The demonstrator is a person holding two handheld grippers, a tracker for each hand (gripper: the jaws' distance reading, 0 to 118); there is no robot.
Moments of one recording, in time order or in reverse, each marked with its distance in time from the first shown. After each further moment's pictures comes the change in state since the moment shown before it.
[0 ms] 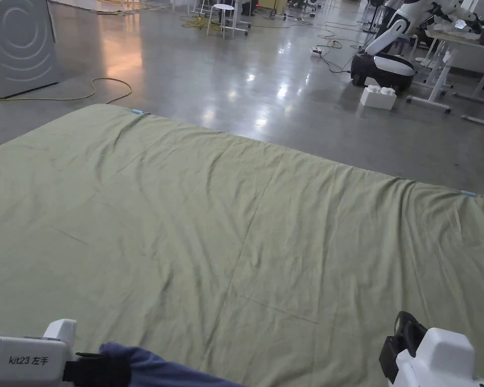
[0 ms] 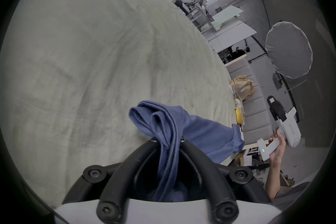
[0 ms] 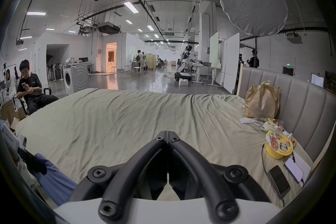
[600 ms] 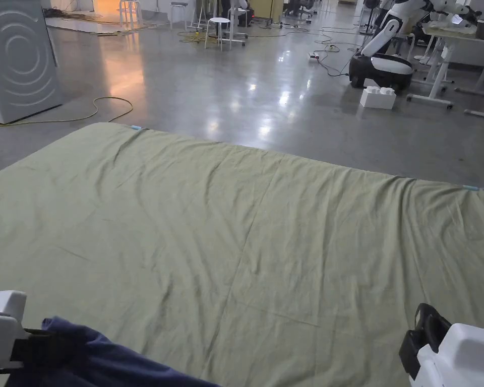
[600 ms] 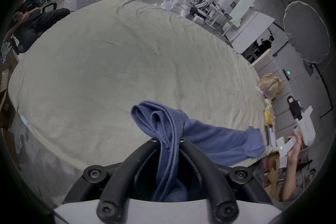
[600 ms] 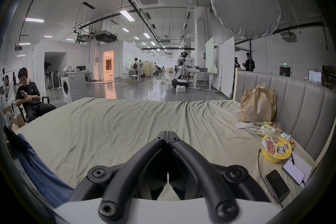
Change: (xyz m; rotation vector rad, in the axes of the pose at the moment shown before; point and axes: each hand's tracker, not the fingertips) left arm 0.074 0.023 0.083 0.063 0.373 -0.134; right arm 0.031 0.004 0.004 0.064 -0.019 -0.038
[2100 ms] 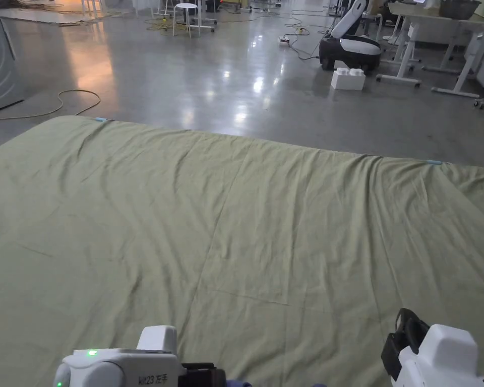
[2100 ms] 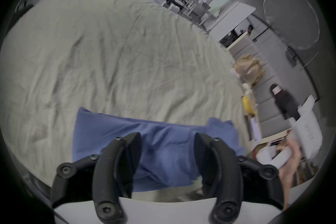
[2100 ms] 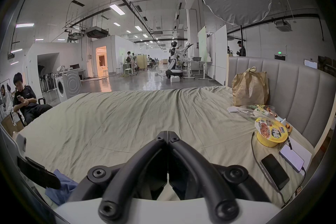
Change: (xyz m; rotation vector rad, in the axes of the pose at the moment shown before) left arm 0.193 -0.070 -0.124 -0.090 -0.135 -0.085; right arm 0.034 -0.031 0.012 -0.102 -0.038 -0.072
